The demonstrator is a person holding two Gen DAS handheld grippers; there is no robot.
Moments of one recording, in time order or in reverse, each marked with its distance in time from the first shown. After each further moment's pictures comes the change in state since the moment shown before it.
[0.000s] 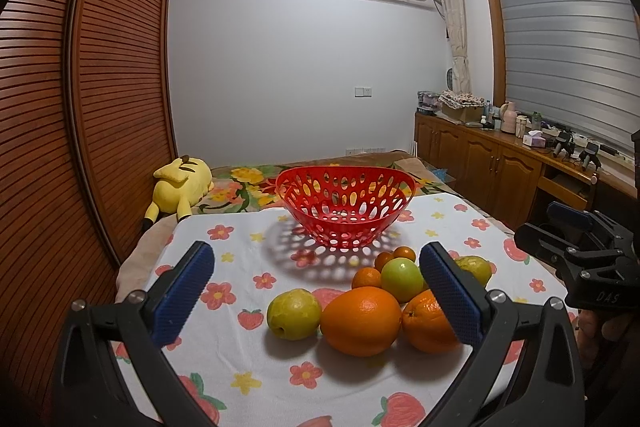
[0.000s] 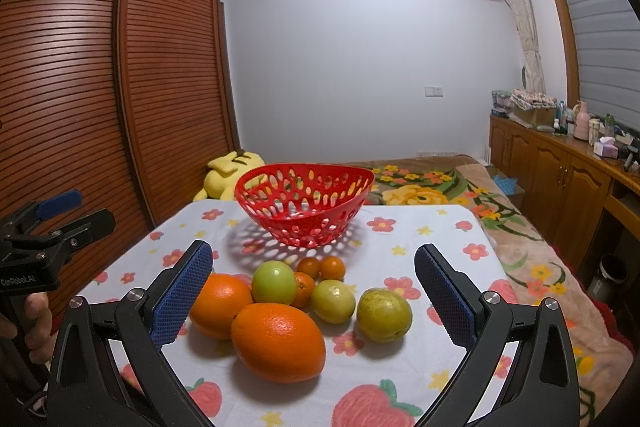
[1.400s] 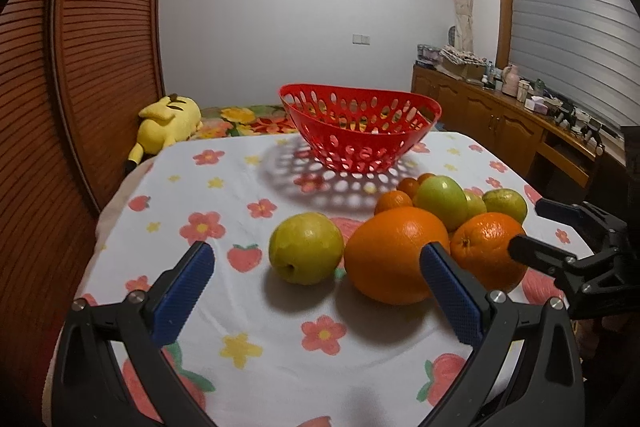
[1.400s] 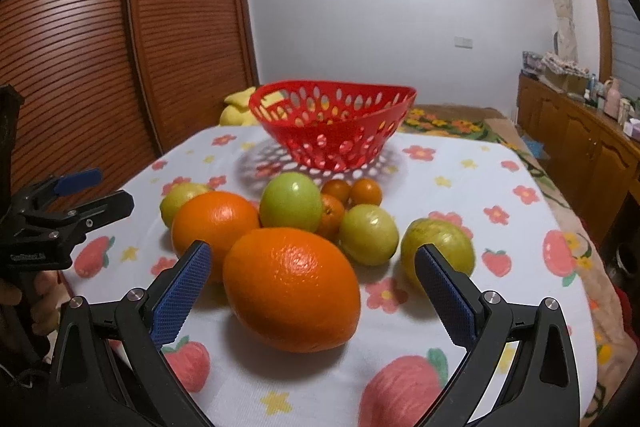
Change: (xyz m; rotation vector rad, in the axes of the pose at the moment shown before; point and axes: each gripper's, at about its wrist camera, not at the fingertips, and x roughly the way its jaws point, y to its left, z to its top) left arm 0.063 0.029 -0.067 -0.035 0.194 -0.055; right arm 0.066 0.012 -0.054 -0.042 0.230 0.100
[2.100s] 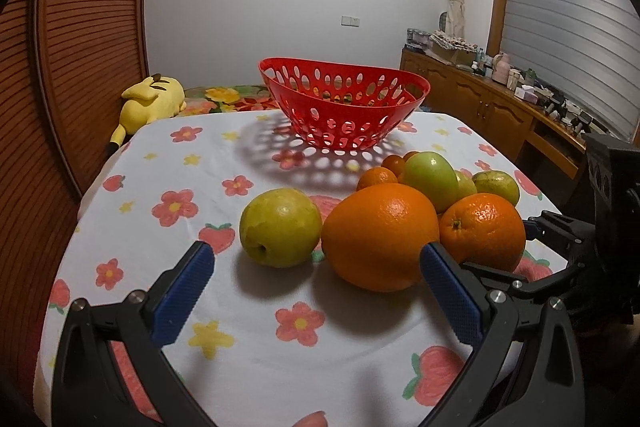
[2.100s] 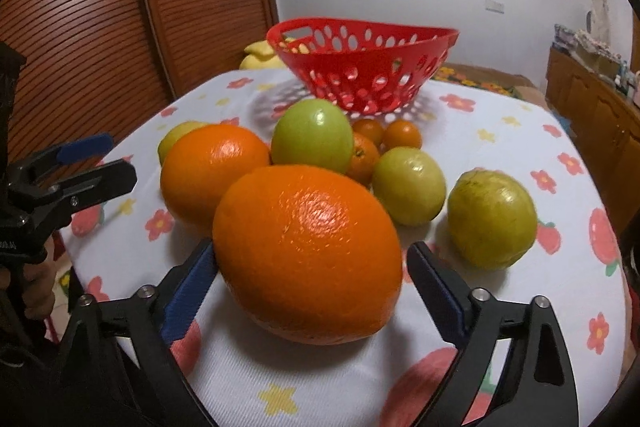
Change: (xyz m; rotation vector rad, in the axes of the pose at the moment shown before) left arm 0.015 -0.006 -0.005 -0.010 0.071 -0.054; right arm 0.039 0.005 -0.016 -0.037 0.165 0.090
